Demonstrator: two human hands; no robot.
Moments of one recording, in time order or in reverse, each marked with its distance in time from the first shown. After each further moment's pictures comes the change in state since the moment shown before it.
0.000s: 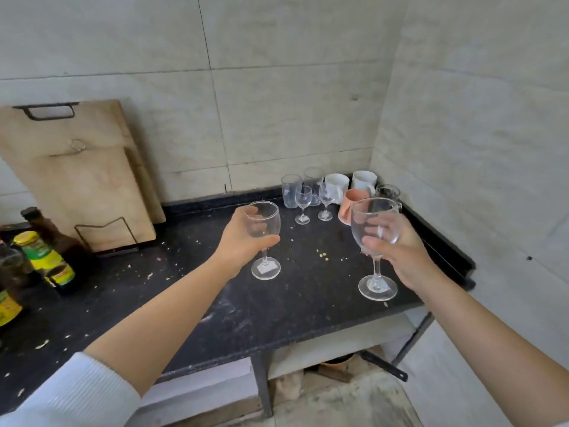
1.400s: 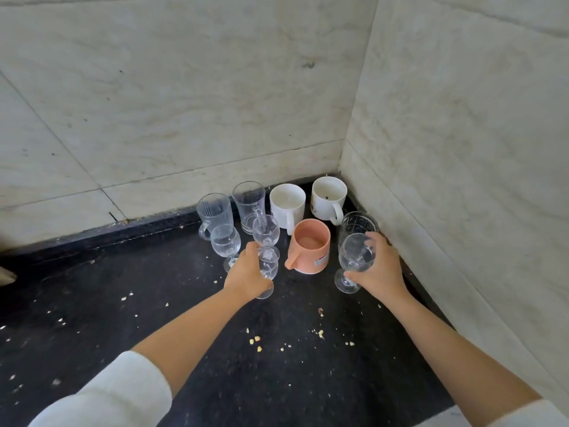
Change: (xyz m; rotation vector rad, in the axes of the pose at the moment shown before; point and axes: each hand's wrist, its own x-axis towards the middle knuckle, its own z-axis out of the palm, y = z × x) left_hand 0.304 -0.101 0.219 0.730 -0.258 -0.207; right_hand 0.305 0.164 -0.158 -0.775 0.193 0.205
